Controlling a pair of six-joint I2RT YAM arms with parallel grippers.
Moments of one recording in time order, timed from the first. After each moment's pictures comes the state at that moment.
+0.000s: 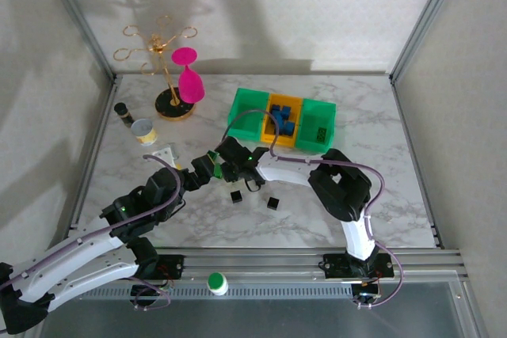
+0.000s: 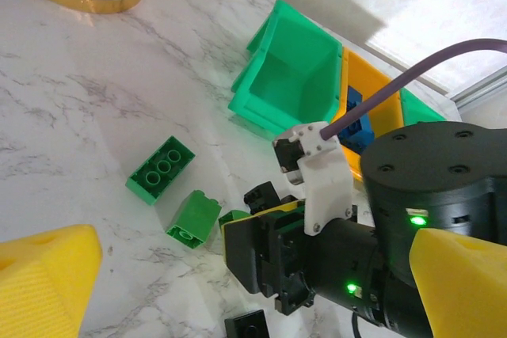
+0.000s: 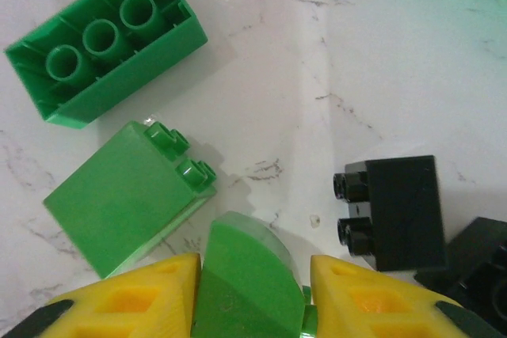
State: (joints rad) left arm -0.84 0.68 0.63 -0.45 -0.56 -0.89; right arm 0.99 1.98 1.34 -0.37 0.17 0.43
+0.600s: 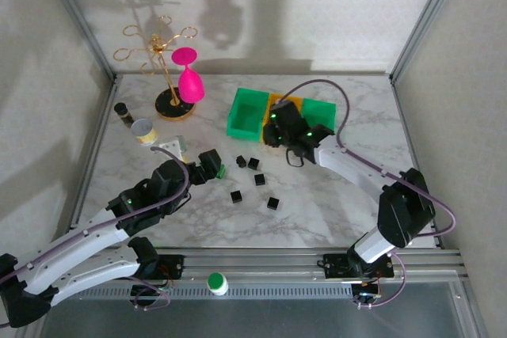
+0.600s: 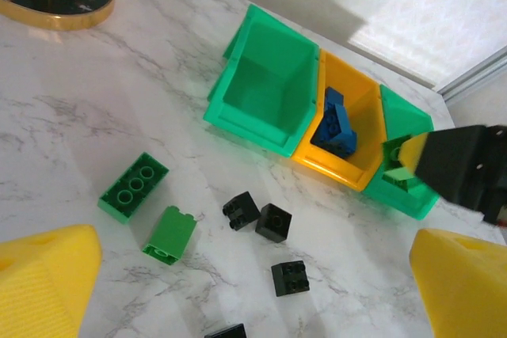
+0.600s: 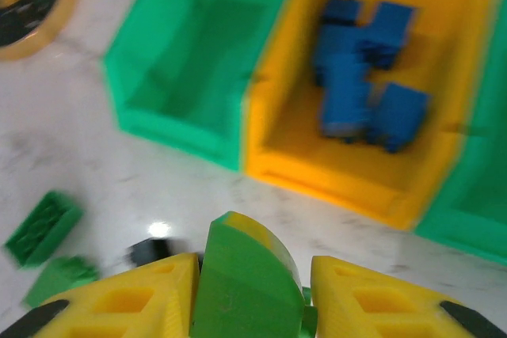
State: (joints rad) left arm -0.84 0.79 0.70 -0.39 -0.53 -0.82; right arm 0.66 1.55 1.21 -0.47 0.19 0.48
